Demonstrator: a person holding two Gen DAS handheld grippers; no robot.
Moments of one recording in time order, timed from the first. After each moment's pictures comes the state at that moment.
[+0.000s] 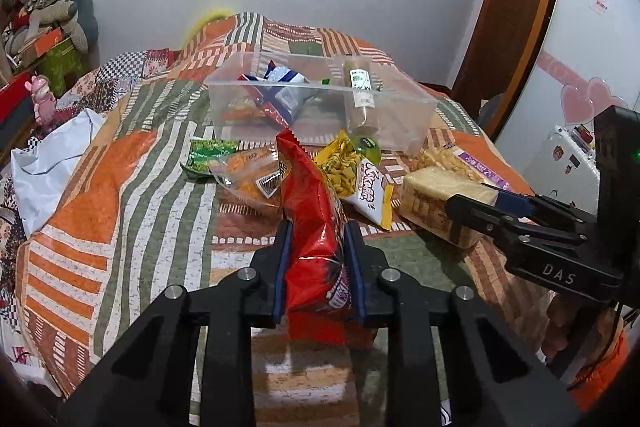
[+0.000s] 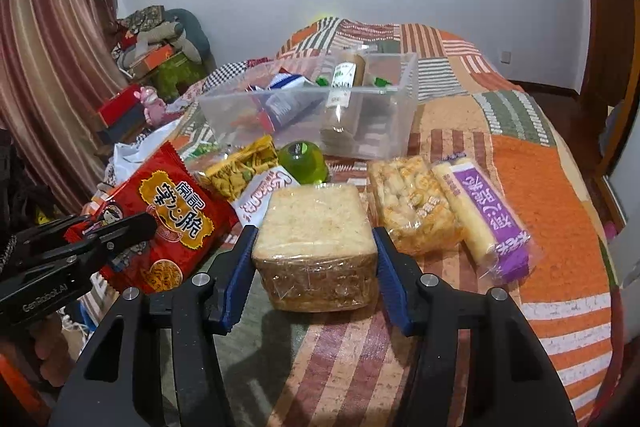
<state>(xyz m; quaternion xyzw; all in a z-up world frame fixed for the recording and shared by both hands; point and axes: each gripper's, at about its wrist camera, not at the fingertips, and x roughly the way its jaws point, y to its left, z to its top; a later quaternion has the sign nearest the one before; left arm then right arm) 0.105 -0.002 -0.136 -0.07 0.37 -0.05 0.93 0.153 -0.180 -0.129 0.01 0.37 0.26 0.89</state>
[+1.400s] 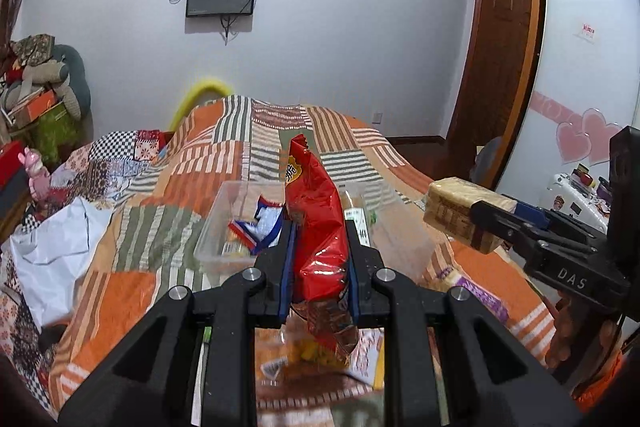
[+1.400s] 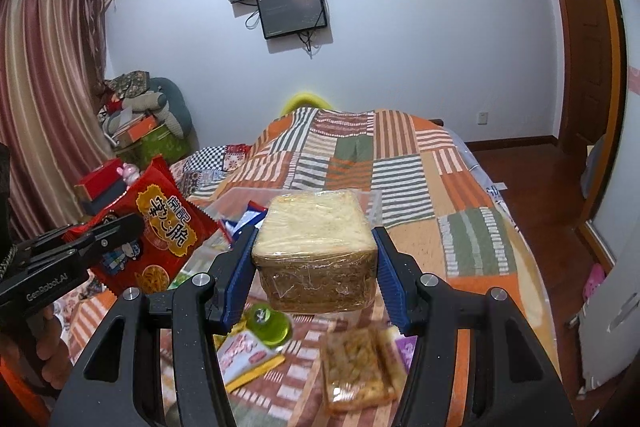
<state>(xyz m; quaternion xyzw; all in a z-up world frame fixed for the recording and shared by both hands) 0.192 -0.005 -0.045 -0.04 0.27 -0.06 0.96 0.208 -0.189 -0.056 0.03 0.26 0.22 0.94</state>
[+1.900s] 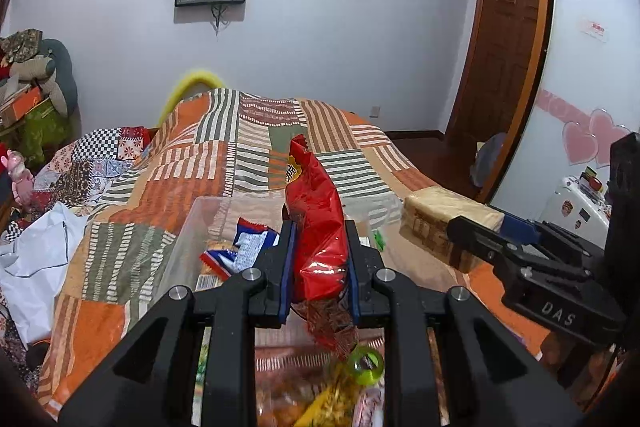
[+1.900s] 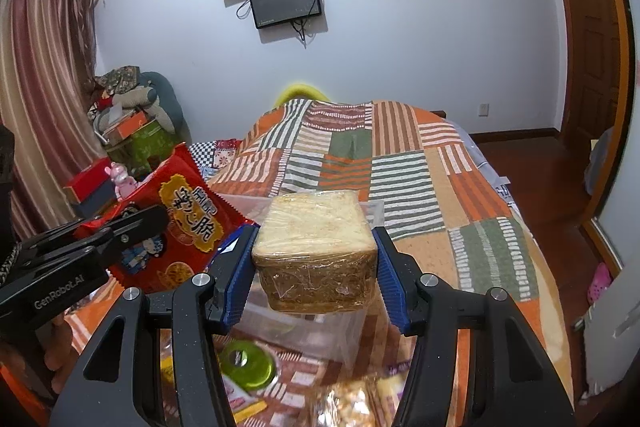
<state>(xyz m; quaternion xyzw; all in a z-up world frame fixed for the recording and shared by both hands) 0.266 -0.012 -0.063 -0.05 0.28 -0.07 0.96 0.246 -0.179 -0.070 0.04 0.27 0.21 0.94</state>
